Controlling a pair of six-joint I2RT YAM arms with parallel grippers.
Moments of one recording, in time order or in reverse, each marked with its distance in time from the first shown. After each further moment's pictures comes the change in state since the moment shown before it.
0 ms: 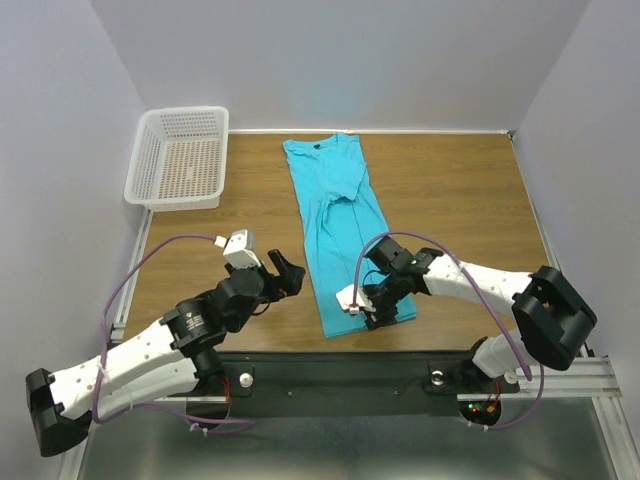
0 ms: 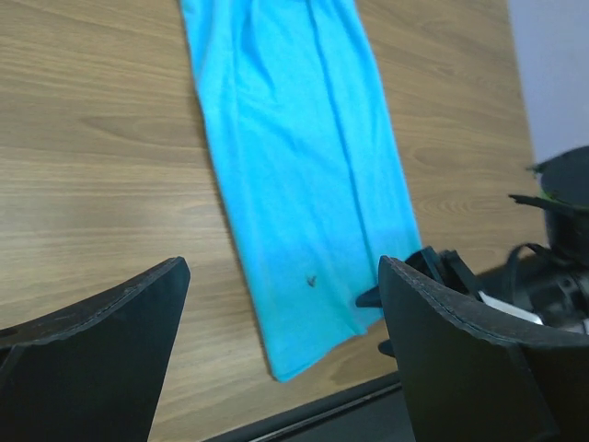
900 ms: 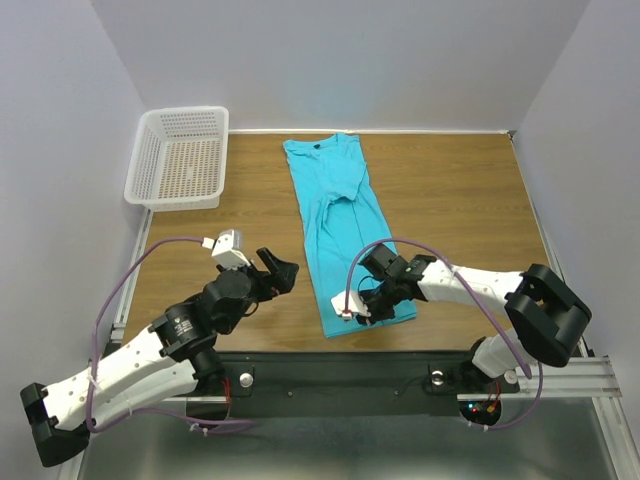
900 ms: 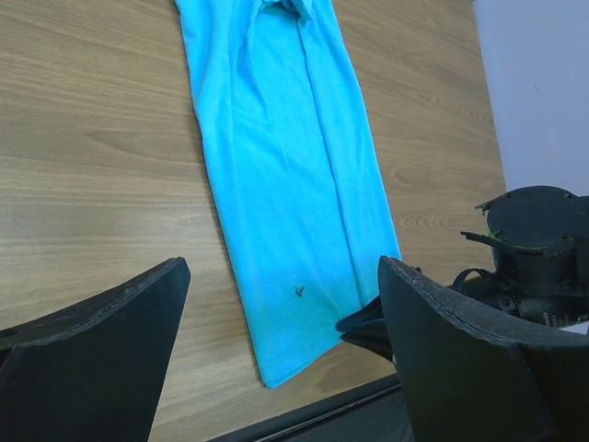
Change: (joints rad) left arm 0.045 -0.061 0.001 -0.018 0.013 -0.006; right arm 0.066 0.032 -0.031 0.090 0.113 0.091
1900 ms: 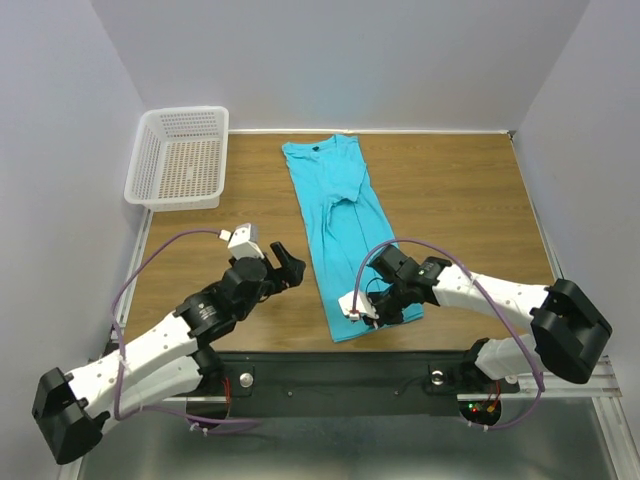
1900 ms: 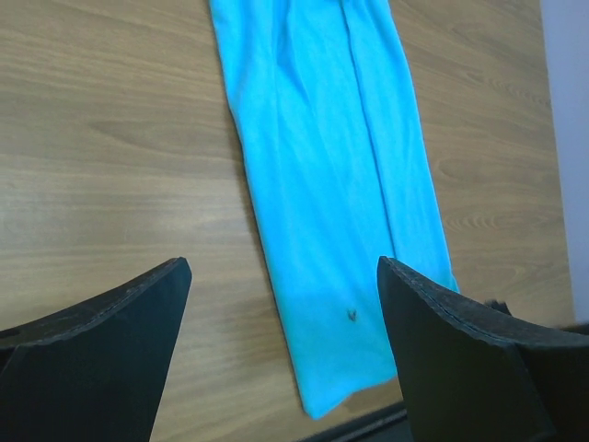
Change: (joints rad) left arm 0.093 0.155 -0.049 0.140 0.102 0.033; right arm 0.000 -0.130 -0.025 -0.093 -0.008 0.057
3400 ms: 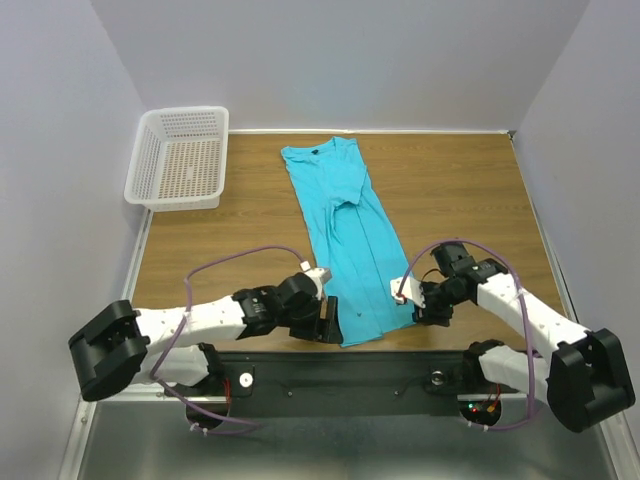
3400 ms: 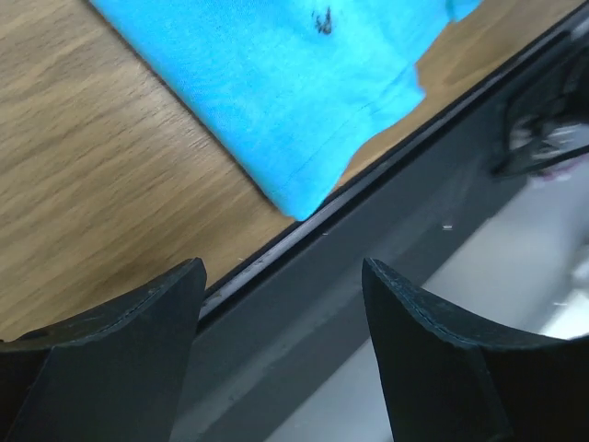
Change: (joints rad) left arm -0.172 0.430 0.000 0.078 0.602 0.016; right arm -0.480 -0.266 -0.164 -0.209 0.116 -0.197
